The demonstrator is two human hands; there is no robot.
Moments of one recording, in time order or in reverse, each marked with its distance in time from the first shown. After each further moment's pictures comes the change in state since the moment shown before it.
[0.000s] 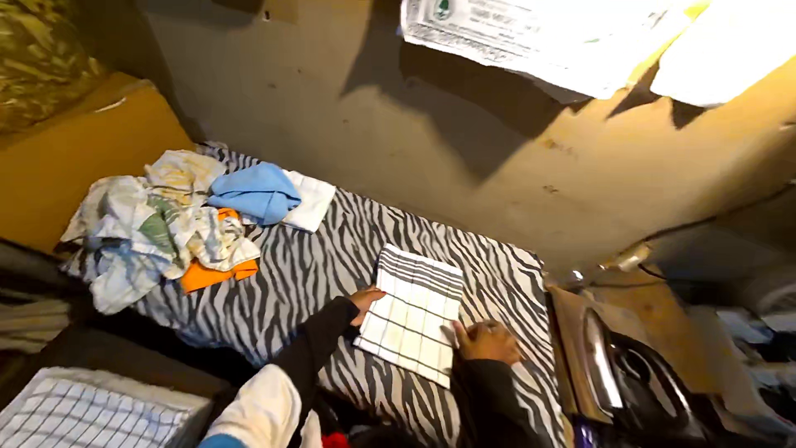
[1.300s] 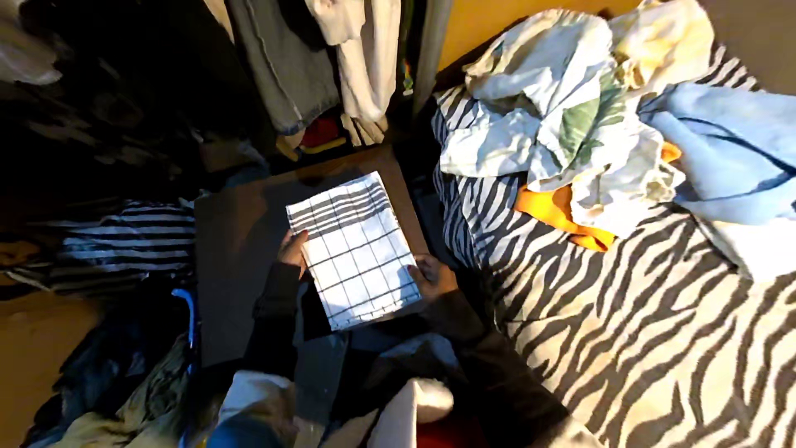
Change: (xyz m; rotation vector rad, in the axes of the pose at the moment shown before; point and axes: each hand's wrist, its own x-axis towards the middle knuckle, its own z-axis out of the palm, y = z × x) left_hand -0.418 -0.259 -0.260 -0.723 1.683 0.230; right_hand -0.283 -0.361 0.185 0.146 -1.334 -0.913
